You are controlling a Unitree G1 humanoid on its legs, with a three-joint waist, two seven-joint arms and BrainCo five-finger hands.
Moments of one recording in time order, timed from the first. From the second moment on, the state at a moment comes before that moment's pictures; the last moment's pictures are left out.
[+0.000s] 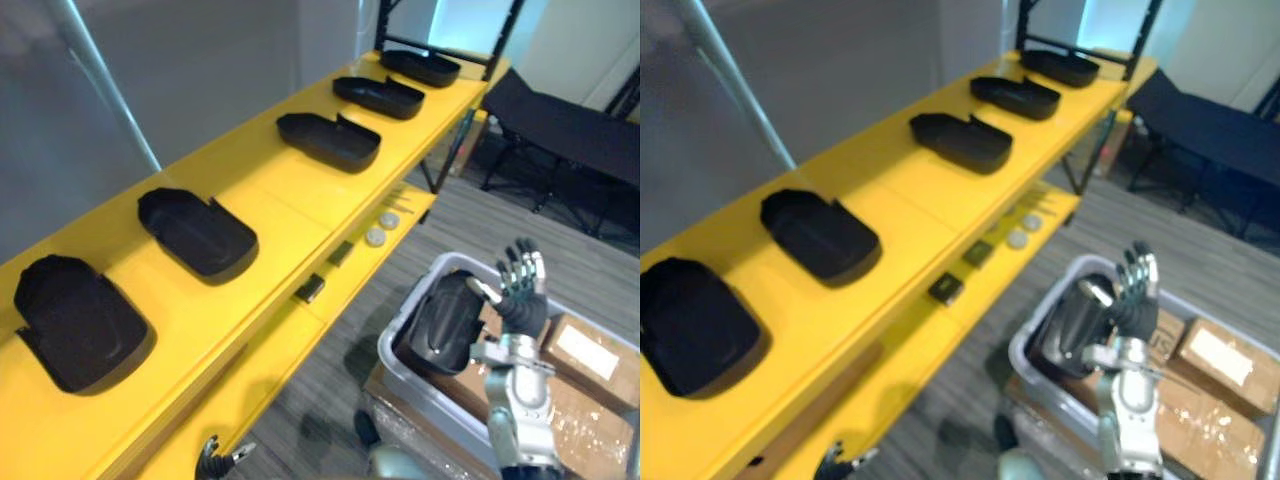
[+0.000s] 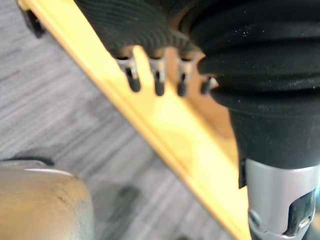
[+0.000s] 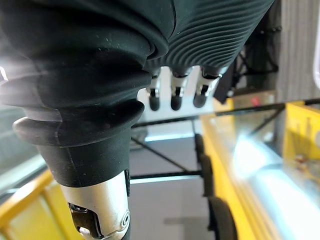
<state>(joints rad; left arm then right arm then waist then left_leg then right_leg) 0.19 0.12 -0.01 0.95 -0.11 -0.17 0.19 0.09 -0.19 -0.10 0.01 0.35 -0.35 -0.20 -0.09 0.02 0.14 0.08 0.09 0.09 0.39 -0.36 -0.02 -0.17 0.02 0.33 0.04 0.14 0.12</state>
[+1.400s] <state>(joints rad) 0.26 0.12 0.02 0.90 -0.16 -0.18 0.22 -0.08 -0.19 -0.09 0.37 0.31 -0.17 -0.20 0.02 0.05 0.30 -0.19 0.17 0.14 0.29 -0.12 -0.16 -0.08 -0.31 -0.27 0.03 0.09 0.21</state>
